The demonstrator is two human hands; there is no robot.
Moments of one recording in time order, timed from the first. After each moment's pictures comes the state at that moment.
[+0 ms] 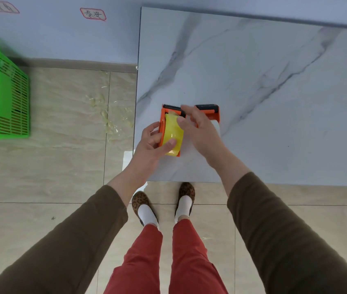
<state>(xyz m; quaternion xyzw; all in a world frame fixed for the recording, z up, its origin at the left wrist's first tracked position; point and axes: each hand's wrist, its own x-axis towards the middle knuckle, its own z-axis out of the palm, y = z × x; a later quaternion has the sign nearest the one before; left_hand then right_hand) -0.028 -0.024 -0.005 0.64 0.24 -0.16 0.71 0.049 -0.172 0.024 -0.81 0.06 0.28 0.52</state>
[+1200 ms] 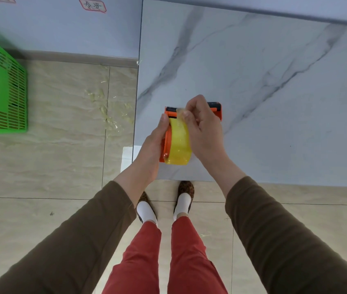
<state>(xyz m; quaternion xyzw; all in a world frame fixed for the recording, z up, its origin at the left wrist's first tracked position) -0.013 -0.039 0.015 0.51 0.33 -0.23 0.76 0.043 -0.164 0.029 -0.88 -0.05 0.08 0.47</state>
